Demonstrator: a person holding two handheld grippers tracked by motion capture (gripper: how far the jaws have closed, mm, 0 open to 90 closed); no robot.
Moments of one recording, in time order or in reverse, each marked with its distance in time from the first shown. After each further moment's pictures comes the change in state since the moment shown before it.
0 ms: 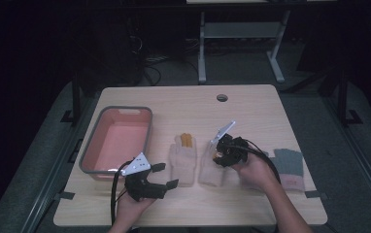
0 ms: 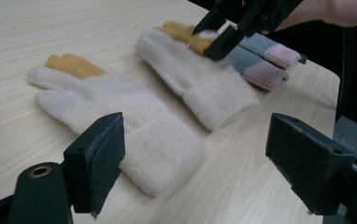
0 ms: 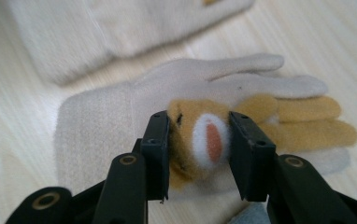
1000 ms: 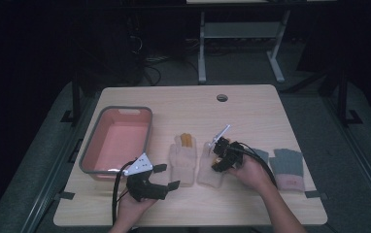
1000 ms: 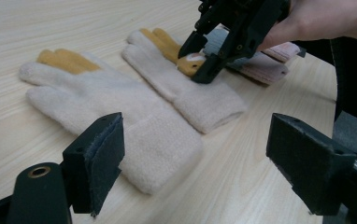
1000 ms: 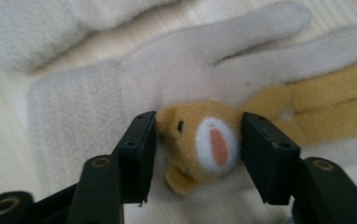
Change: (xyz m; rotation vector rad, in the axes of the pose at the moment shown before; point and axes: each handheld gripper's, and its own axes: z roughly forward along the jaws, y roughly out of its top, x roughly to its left) left arm -0.001 -0.002 0.005 0.025 -0.013 0.017; right arm -0.006 -0.008 0.040 0.096 0.049 0.071
